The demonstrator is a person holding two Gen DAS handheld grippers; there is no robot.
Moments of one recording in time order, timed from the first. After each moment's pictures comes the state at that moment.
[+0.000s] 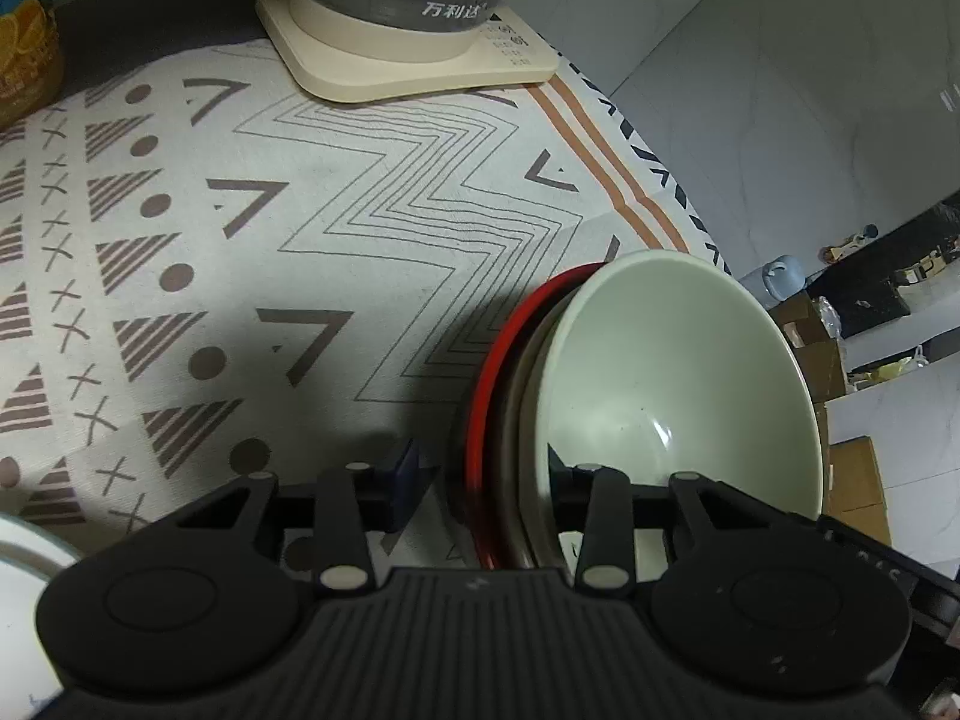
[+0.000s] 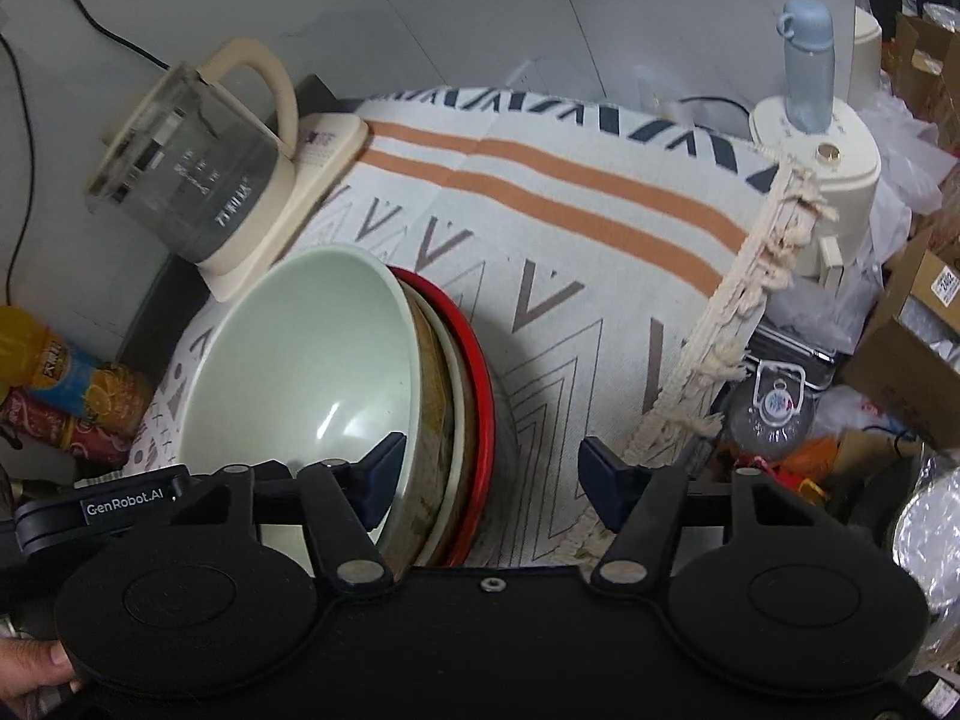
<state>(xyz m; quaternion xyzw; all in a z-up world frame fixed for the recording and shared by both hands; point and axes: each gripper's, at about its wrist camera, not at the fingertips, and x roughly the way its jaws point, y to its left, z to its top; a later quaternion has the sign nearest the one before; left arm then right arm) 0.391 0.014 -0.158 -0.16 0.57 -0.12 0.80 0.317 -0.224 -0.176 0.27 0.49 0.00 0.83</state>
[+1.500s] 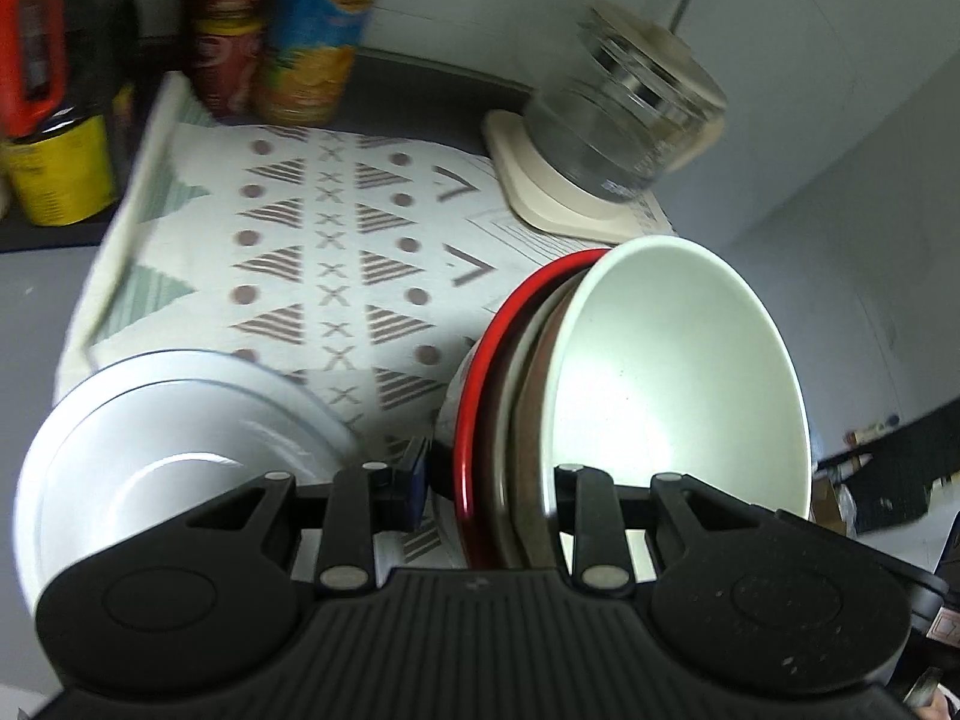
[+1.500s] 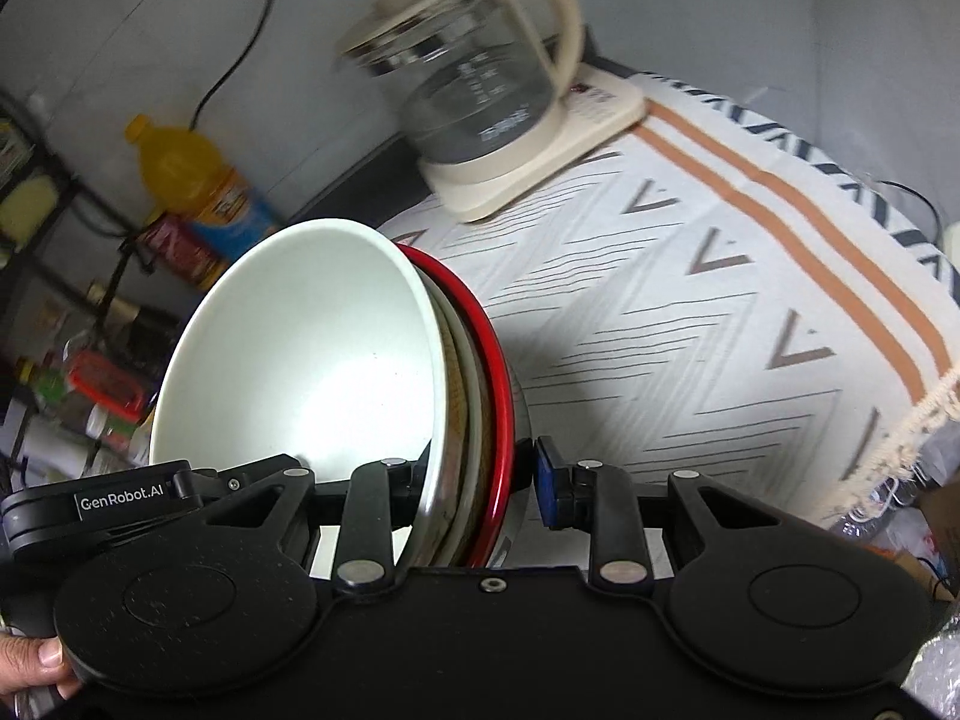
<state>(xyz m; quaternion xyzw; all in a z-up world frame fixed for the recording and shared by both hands) 0.288 0.097 -0.080 -0.27 0.48 0.04 0.83 0.329 -0.146 -0.118 0.16 0.48 0.20 0.84</state>
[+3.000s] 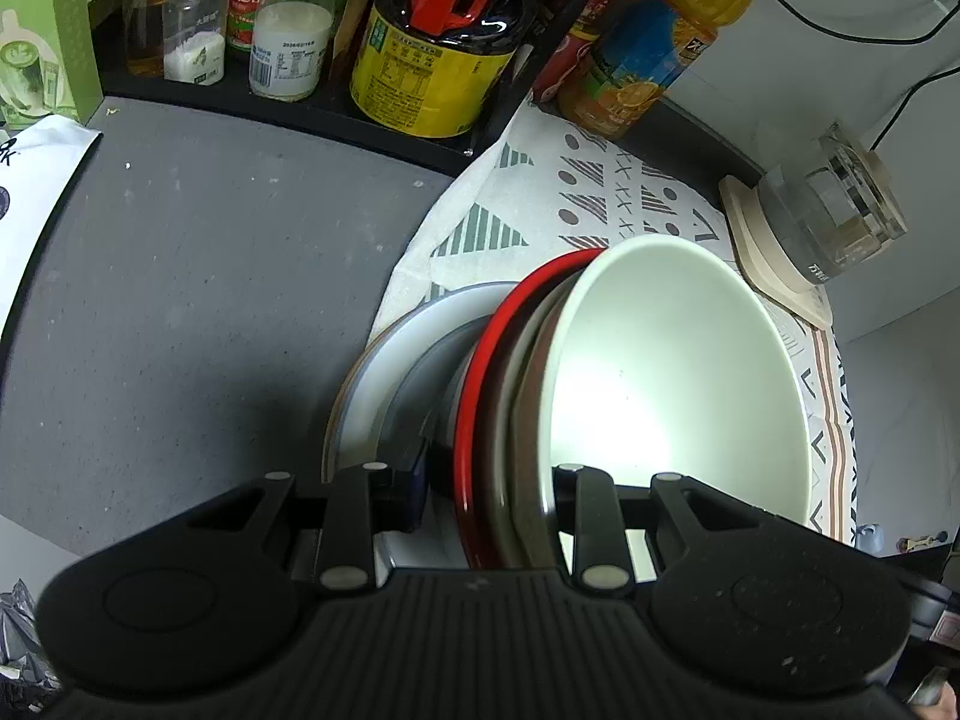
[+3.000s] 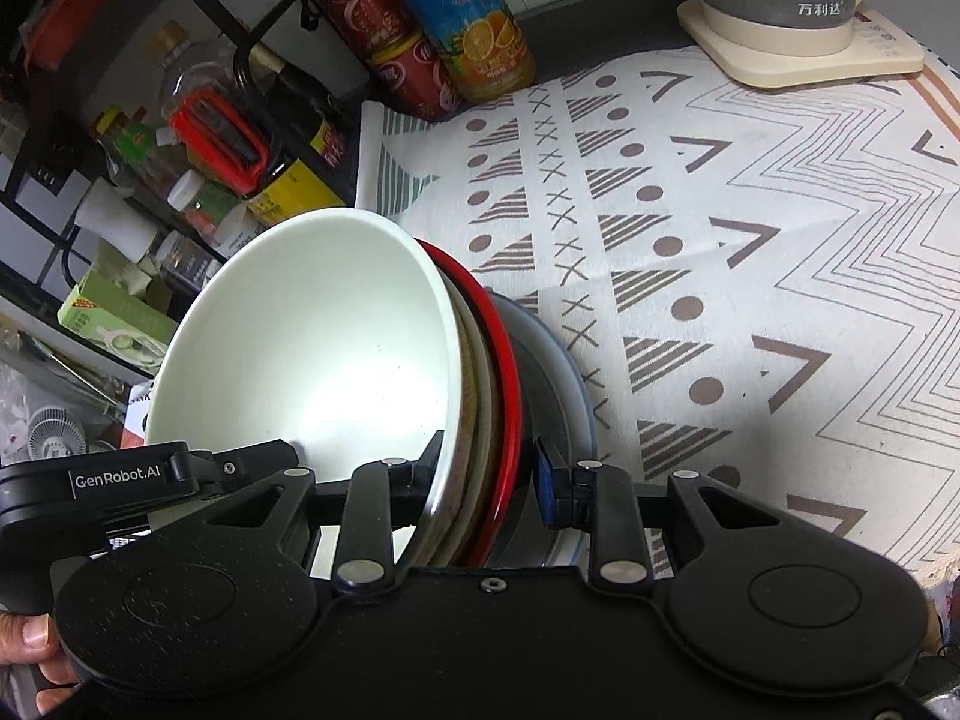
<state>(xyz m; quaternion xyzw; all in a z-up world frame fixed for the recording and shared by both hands) 0.176 0.206 -0.107 -0.35 0.47 0.18 0.79 0.286 -0.004 -0.134 0.04 0.54 0.33 0.77</state>
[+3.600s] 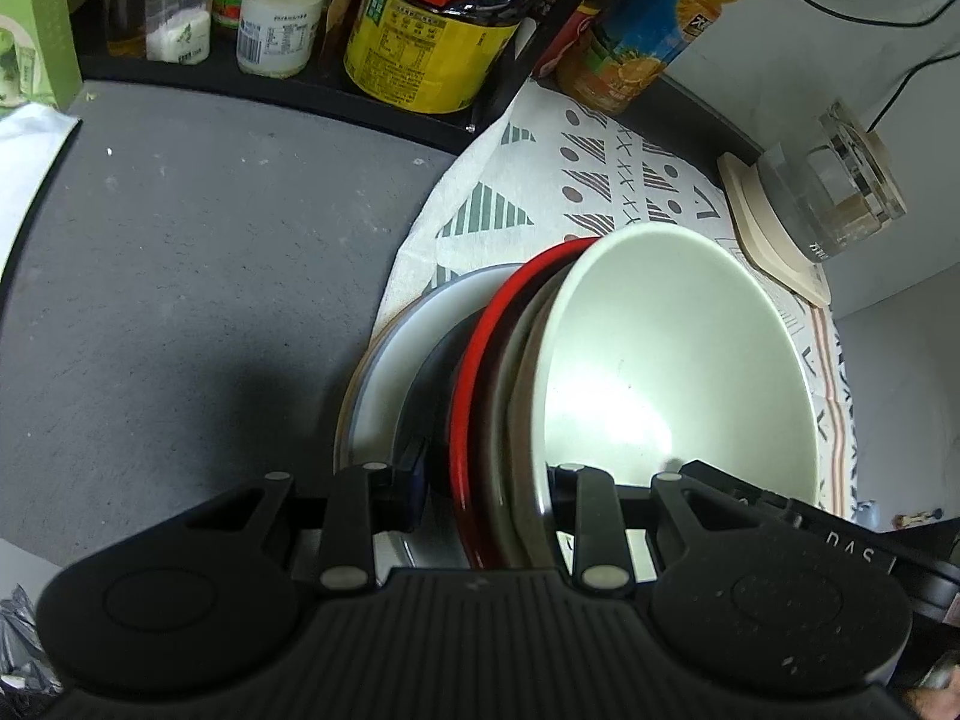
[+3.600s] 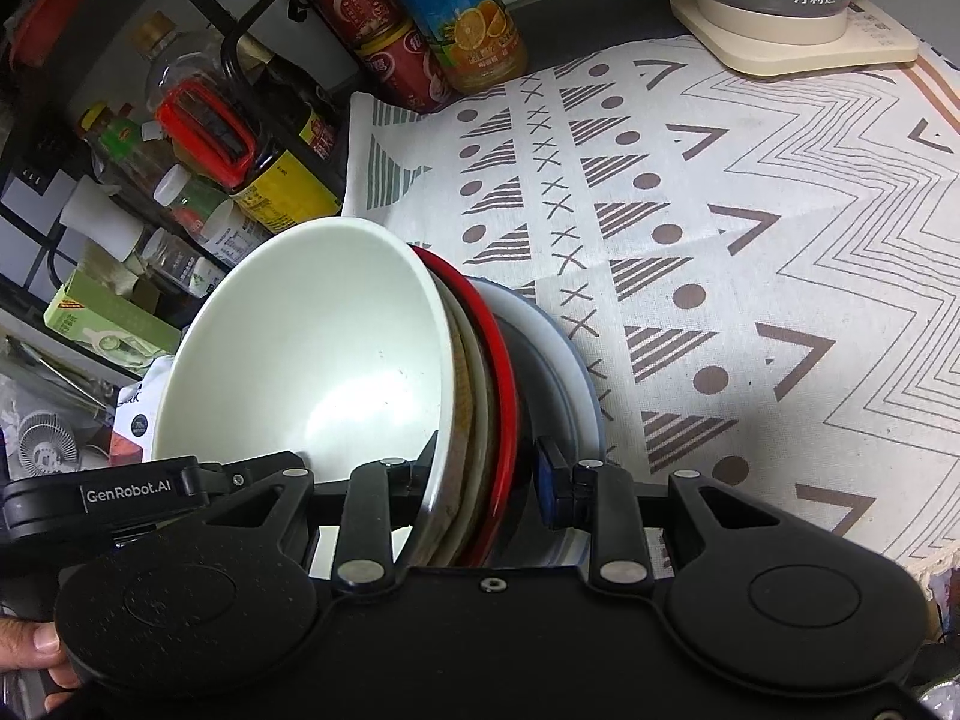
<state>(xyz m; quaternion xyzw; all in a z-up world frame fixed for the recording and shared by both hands) 0.176 0.219 -0.124 -0.36 0.49 0.15 0.78 0.283 0.003 -0.138 0.04 0.54 0.32 0.77</state>
